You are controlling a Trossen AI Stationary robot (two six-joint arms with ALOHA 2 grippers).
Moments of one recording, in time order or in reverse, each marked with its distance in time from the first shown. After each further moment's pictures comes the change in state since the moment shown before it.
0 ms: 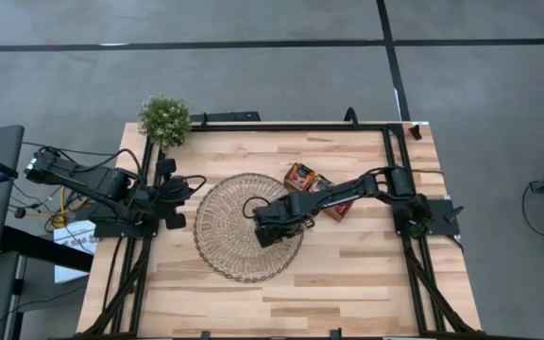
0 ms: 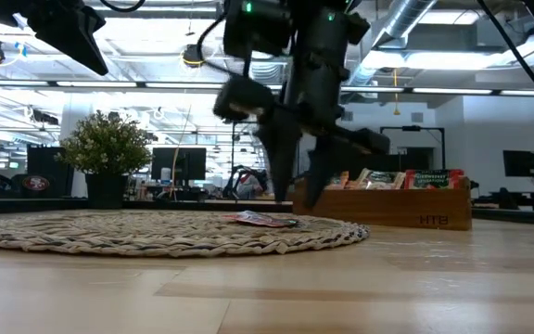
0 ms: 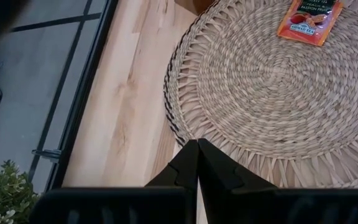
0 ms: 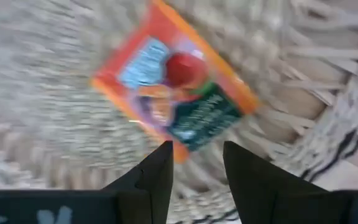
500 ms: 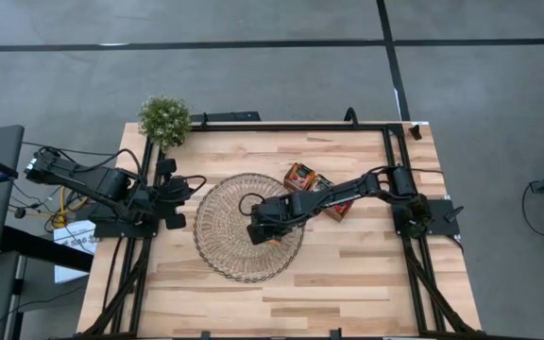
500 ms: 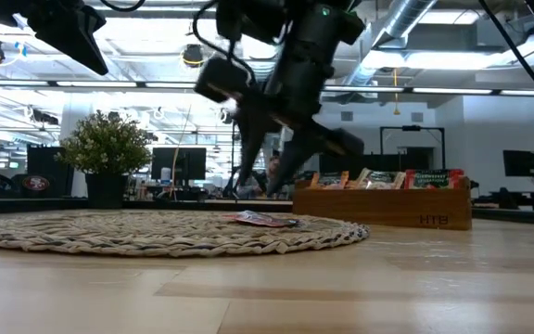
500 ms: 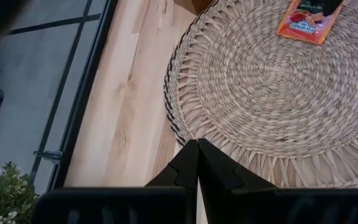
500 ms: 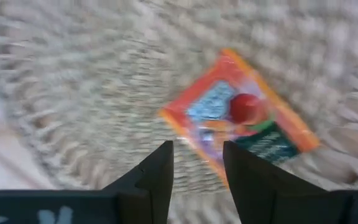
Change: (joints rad) left arm 0.000 0.000 0.000 0.000 0.000 0.012; right arm -0.004 -0.014 -0.012 0.163 0.061 -0.001
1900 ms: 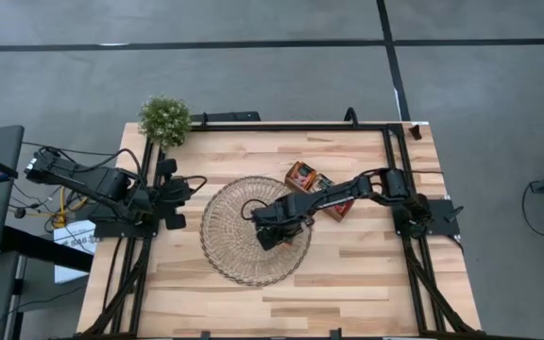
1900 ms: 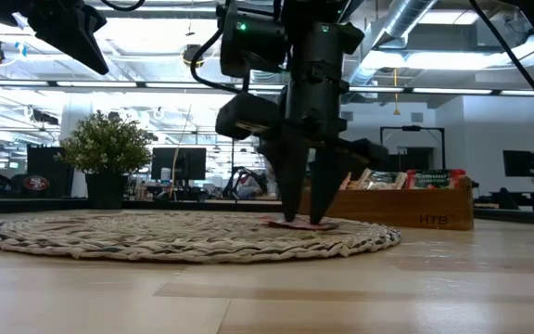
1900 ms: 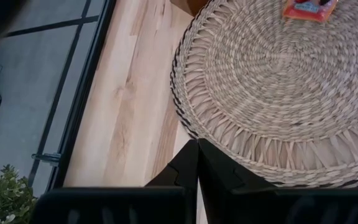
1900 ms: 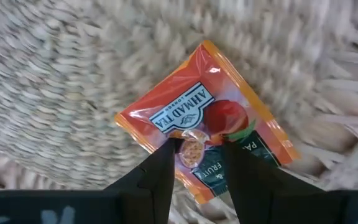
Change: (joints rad) left arm 0.000 0.000 0.000 0.008 0.005 0.007; right arm -0.002 0.061 0.038 -0.213 -0.085 -0.108
